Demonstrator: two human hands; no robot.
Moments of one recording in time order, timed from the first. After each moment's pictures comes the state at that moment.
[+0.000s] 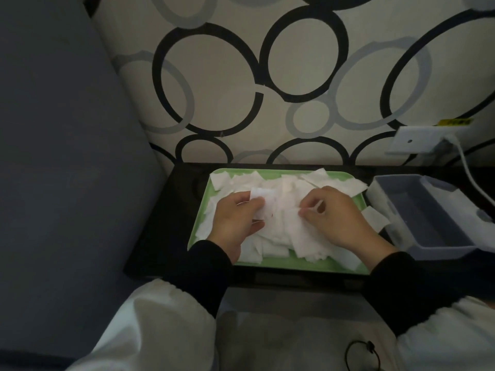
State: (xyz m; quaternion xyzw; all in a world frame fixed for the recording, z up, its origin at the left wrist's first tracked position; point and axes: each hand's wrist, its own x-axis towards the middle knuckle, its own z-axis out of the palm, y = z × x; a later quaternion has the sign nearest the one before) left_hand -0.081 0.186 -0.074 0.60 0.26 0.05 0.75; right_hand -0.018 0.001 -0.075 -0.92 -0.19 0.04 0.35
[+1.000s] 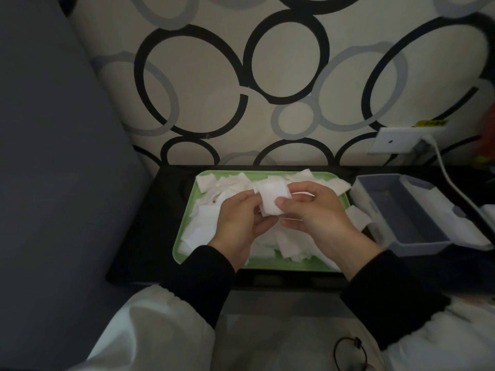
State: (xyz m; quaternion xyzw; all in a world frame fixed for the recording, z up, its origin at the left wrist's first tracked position) left_hand -0.080 0.152 -0.061 0.51 0.18 0.02 0.84; right_hand -0.045 0.021 -0.043 -0.66 0.04 0.16 0.73
